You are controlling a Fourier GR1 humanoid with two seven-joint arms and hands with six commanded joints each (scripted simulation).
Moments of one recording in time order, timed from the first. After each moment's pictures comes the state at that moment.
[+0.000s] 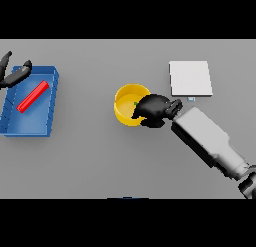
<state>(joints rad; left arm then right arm) -0.51 0.63 -0.12 -1.12 -0.05 -0.05 0.41 -0.72 -0.32 0.69 -1.07 0.86 0.45 -0.25</state>
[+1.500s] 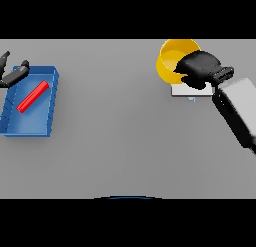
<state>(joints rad) -0.47 0.63 -0.10 -1.21 0.01 -0.04 0.48 -0.81 -0.55 0.48 -1.10 0.79 0.42 -0.12</state>
